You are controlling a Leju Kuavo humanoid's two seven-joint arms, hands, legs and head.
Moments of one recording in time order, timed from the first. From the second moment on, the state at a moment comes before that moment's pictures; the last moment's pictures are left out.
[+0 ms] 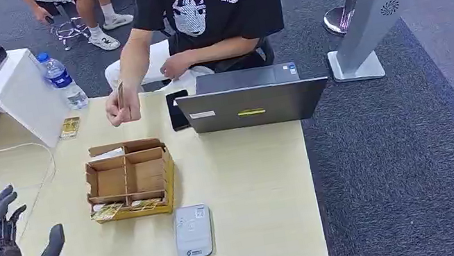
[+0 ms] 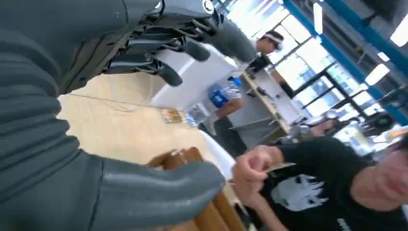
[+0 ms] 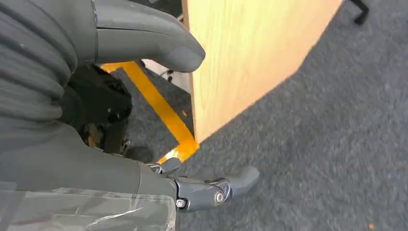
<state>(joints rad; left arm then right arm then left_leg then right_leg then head) 0.24 -0.19 0.54 -1.95 -0.25 -0.32 -0.41 0.24 0.27 -0.62 -0.86 -0.08 0.22 -0.26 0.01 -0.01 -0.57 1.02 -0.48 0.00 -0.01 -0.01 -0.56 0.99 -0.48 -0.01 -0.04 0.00</state>
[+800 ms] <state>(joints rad) -0.04 -0.09 0.29 -1.82 -1.18 0.12 -0.26 0.24 0.28 -0.69 -0.86 0.23 0.25 -0.30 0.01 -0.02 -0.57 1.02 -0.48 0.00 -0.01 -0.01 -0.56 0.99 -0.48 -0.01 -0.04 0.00</state>
